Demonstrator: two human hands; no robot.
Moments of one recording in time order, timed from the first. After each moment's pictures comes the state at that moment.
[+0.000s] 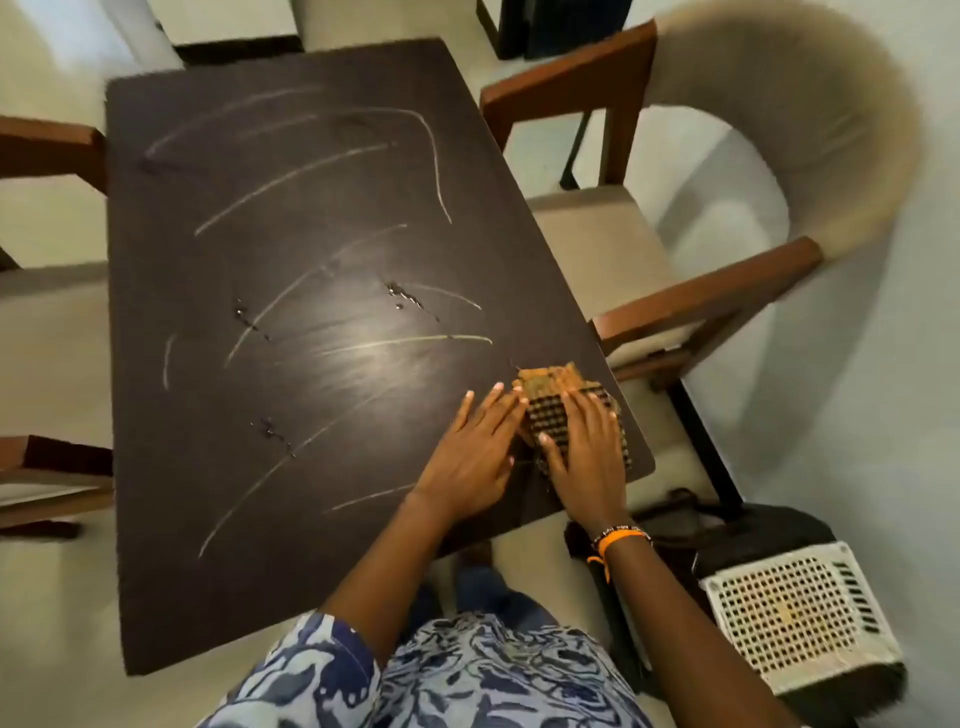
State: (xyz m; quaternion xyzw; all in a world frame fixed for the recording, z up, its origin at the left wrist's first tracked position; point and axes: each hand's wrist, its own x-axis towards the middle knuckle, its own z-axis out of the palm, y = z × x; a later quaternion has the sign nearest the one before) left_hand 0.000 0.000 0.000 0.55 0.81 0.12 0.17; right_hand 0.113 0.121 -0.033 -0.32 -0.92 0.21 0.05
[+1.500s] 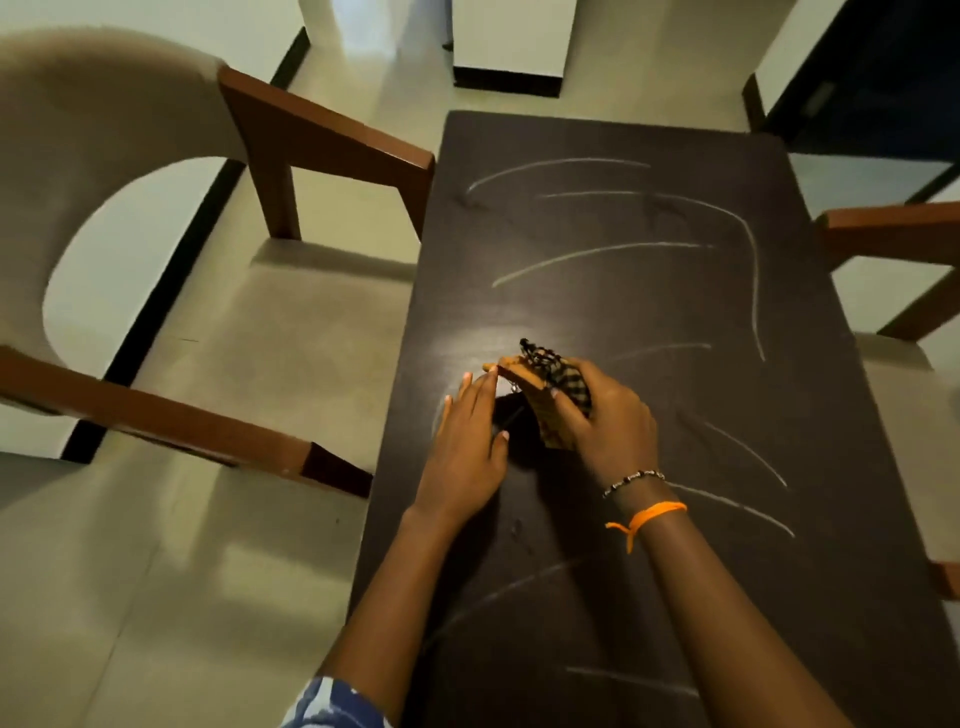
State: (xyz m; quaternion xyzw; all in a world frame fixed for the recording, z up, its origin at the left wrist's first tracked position) left_hand -0.233 -0.181 -0.002 0.17 0.91 0.35 0.12; right_hand -0.213 -0.029 0.032 -0.12 -0.94 0.30 0.06
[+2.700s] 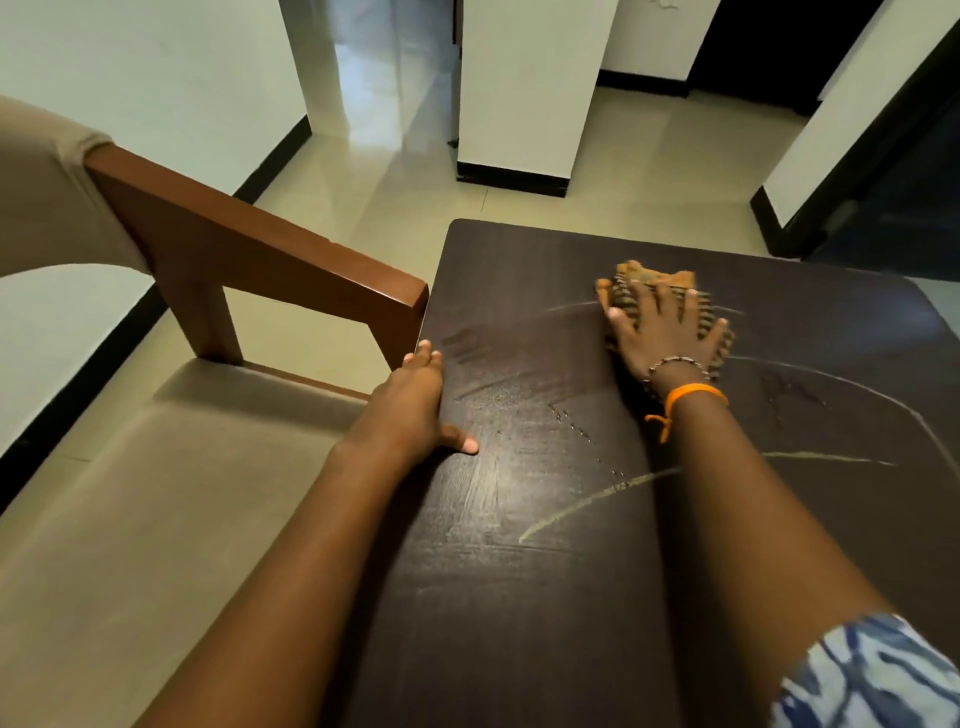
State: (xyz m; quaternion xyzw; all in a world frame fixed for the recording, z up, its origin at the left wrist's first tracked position) left_hand -0.586 -0.156 -0.057 0.14 0.95 0.21 0.20; right_hand -0.614 0.104 -0.080 -0.22 -0.97 0.10 0.01
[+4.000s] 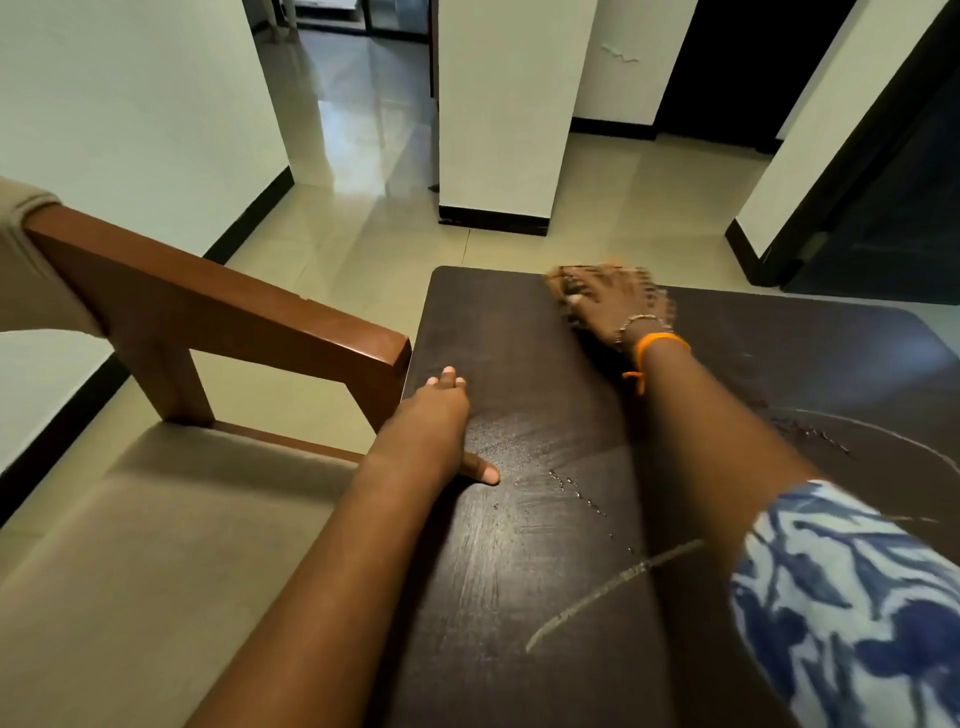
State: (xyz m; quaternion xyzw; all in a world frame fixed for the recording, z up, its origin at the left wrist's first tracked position) left_hand -0.631 -0.120 -0.046 0.20 0.94 0.07 0.25; right_hand -0.727 0.124 -0.089 -0.13 -0.98 0.12 -0.01
